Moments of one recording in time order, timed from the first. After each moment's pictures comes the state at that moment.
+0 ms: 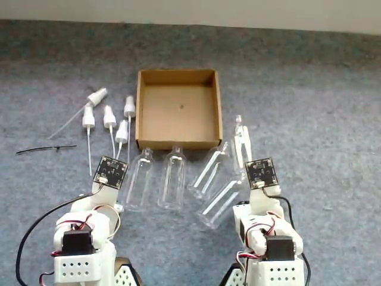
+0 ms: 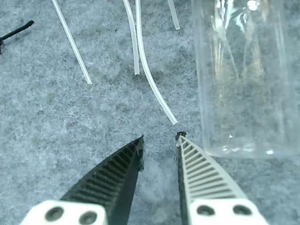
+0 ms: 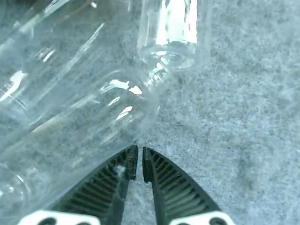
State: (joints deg) left arm -10.5 -103.0 96.0 76.4 -16.0; right arm -5.5 -104.5 95.5 71.5 11.6
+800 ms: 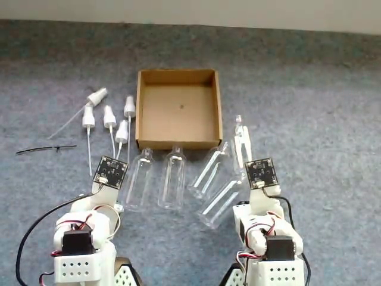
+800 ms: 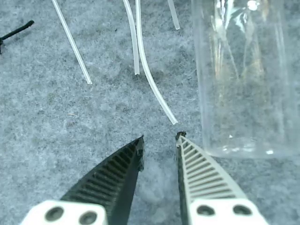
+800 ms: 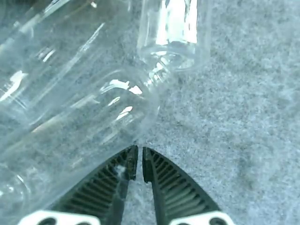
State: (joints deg) left arm -10.5 -103.0 96.0 76.4 -16.0; right arm -5.5 -104.5 95.5 71.5 11.6
